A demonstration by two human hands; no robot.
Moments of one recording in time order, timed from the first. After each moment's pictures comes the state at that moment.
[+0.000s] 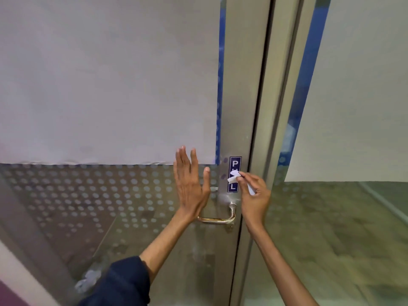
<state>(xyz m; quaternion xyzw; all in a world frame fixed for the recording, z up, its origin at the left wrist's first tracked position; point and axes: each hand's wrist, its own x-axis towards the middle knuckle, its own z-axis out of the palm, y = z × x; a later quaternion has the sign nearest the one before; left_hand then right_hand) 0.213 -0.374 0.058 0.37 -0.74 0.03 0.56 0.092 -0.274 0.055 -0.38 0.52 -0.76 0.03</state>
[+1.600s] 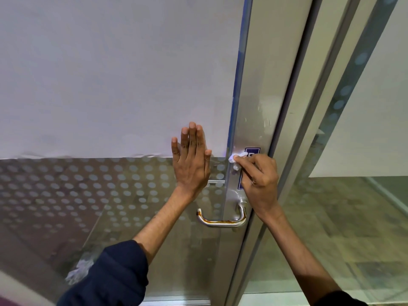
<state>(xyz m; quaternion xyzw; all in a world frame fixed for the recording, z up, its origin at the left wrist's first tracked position) 0.193 -0.468 0.046 0.31 -0.73 0.17 0.58 0.069 -0.331 0.060 -0.56 0.57 -0.49 -0.34</state>
